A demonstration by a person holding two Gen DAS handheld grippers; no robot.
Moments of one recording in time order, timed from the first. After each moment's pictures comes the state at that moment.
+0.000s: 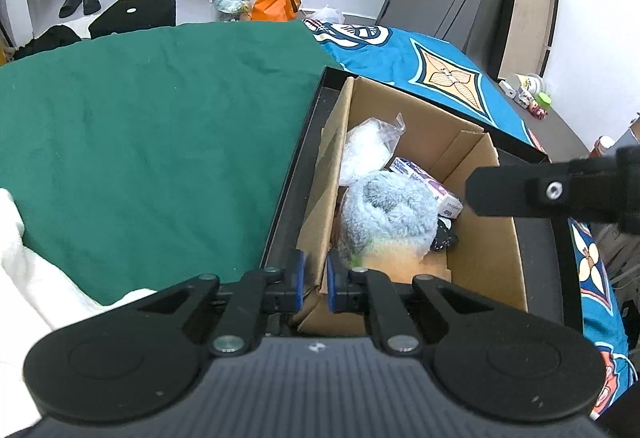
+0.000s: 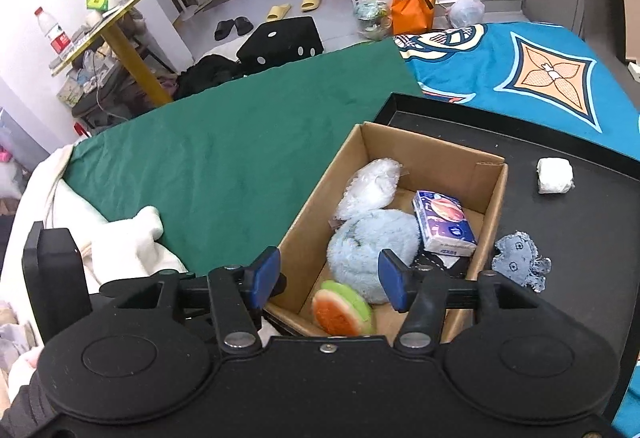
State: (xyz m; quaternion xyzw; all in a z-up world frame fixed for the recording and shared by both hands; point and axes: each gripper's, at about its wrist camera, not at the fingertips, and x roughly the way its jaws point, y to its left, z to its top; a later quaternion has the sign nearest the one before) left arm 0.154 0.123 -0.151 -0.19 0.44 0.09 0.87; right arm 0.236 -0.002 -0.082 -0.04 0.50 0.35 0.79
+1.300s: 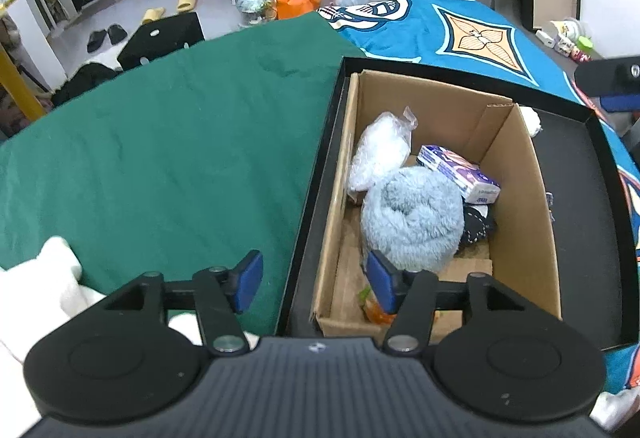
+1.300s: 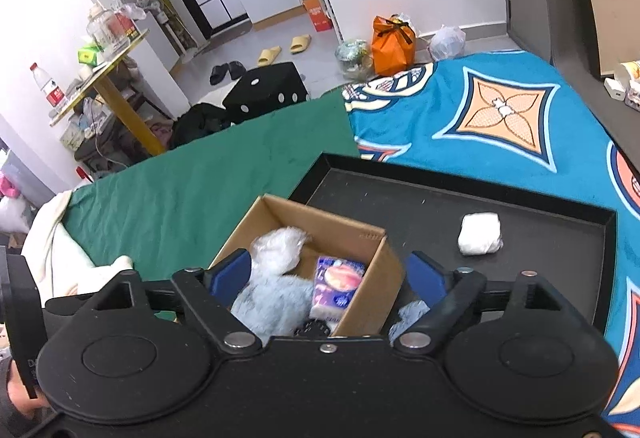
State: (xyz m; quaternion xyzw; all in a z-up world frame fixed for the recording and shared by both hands) left arm 0.189 0.092 -0.133 -0.07 0.50 0.16 0.85; right arm 0.332 -0.085 -0.081 0.00 0.45 0.37 0.81
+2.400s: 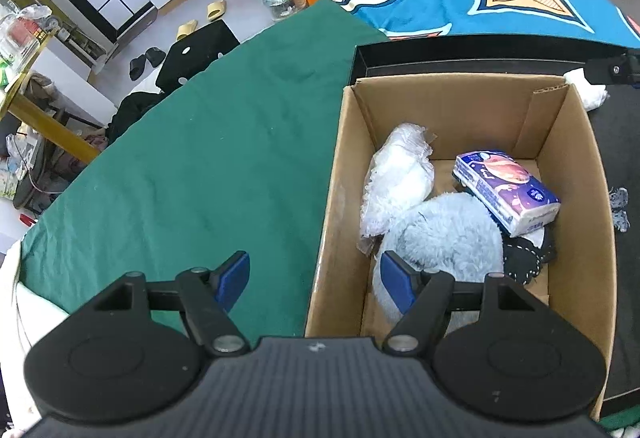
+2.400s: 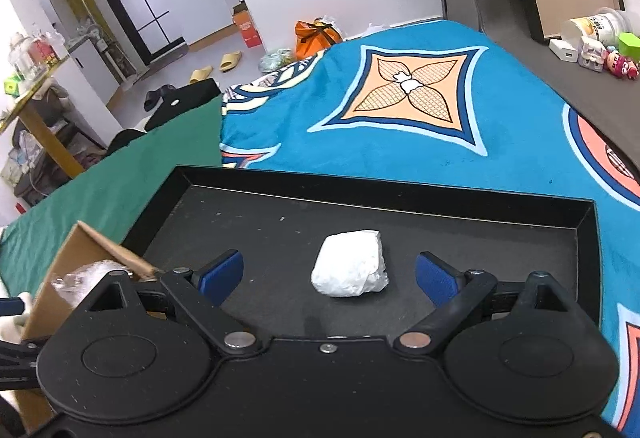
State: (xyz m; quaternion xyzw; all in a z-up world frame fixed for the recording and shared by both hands) left arm 0.265 0.060 -0.154 0.06 0.55 0.23 0.80; right arm 0.416 -0.122 -0.200 0.01 0.44 0.29 0.85
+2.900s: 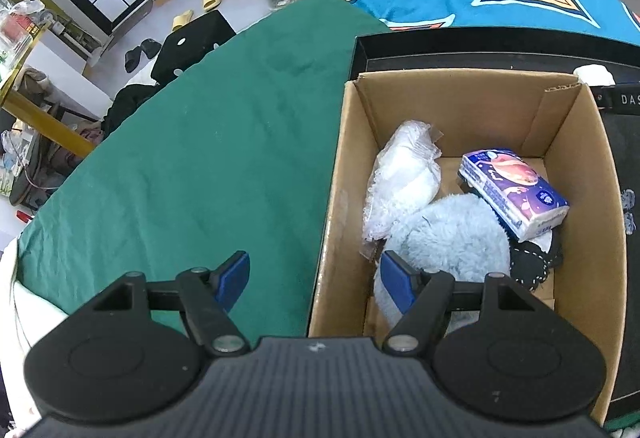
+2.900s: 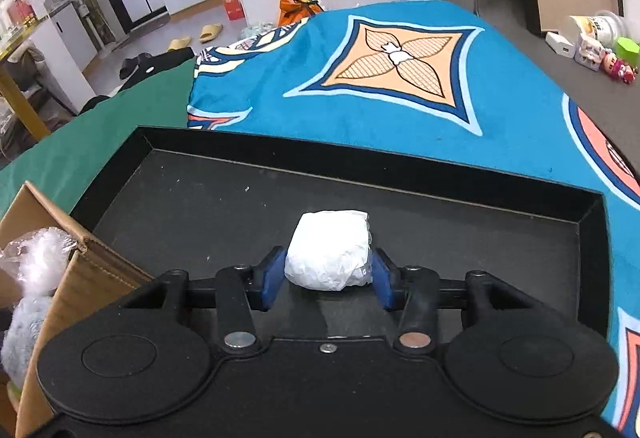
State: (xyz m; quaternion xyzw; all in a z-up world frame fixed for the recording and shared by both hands) left arm 0.269 0.065 -0.157 0.06 0.57 0.23 0.79; right arm 0.416 -0.115 -0.219 -0.04 0.46 0.26 0.85
